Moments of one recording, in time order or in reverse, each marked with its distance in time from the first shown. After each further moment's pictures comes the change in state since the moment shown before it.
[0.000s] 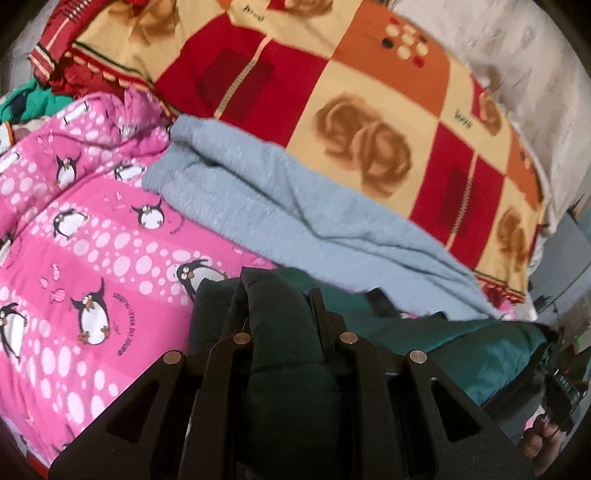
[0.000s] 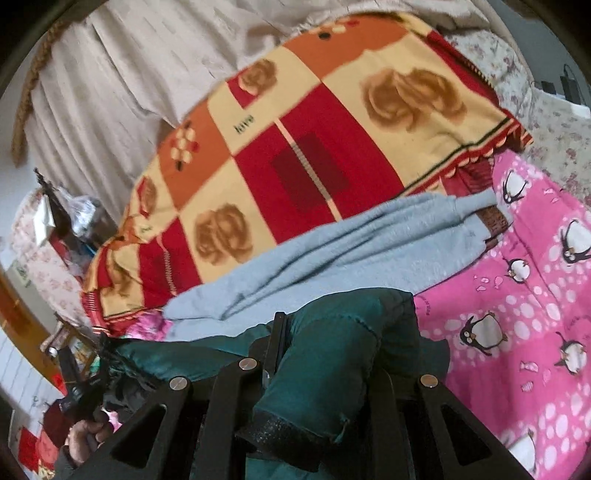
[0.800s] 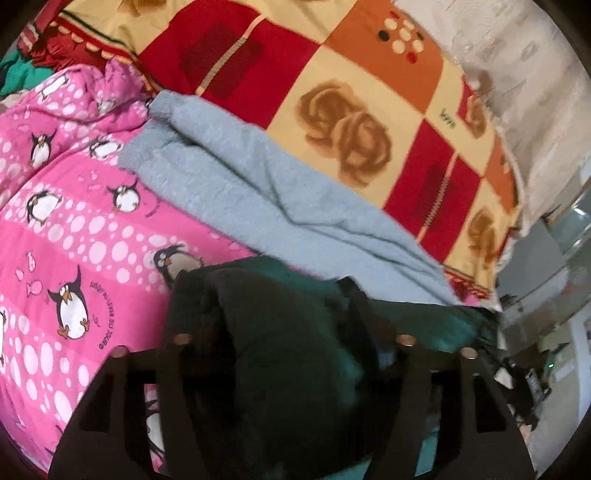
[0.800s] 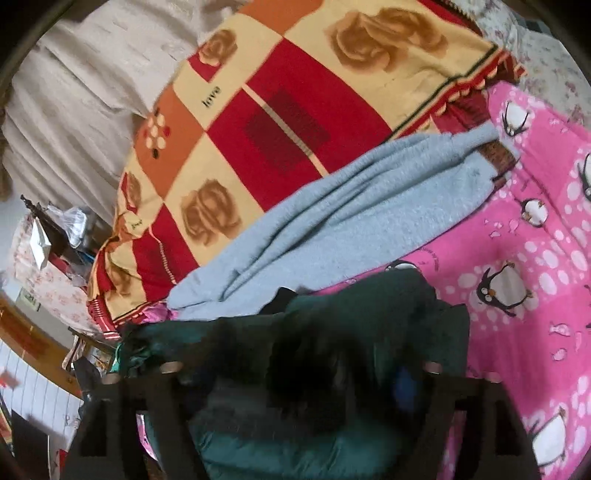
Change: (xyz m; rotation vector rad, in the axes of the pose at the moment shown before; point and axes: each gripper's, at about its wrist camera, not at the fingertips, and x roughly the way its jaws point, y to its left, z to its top) left arm -0.015 0.006 0.017 -0.056 0.093 -0.166; right arm 0.014 -0.019 -0.004 0.135 0.122 0.061
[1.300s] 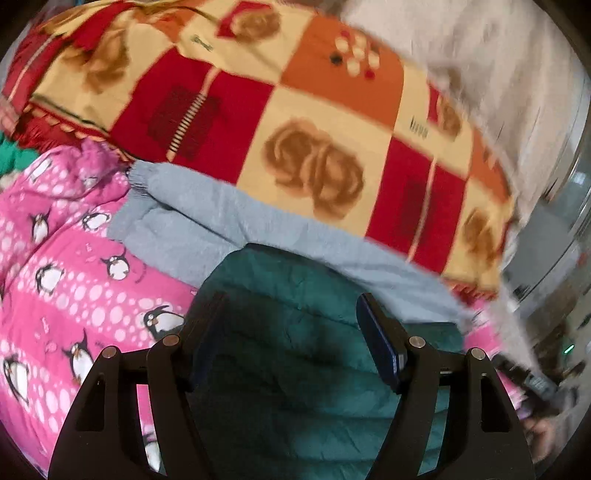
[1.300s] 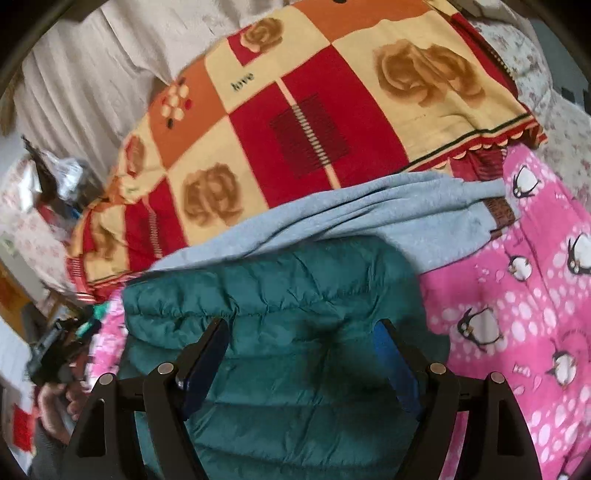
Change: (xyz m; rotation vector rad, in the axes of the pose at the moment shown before) left arm 0.002 -0.059 0.020 0.180 -0.100 0.104; right arm 0.009 0.037 0.011 -0.199 0.031 -0.162
